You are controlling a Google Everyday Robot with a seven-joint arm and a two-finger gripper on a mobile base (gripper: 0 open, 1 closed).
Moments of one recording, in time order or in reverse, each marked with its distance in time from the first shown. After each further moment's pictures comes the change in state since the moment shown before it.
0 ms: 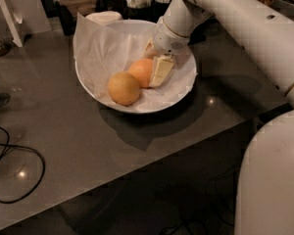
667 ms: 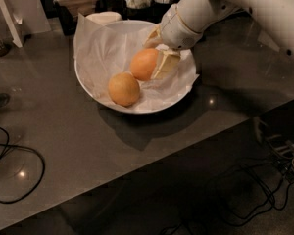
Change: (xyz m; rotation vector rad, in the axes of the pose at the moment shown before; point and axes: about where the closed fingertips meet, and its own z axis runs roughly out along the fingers) arm -0.029 0.015 -0.052 0.170 -0.082 -0.086
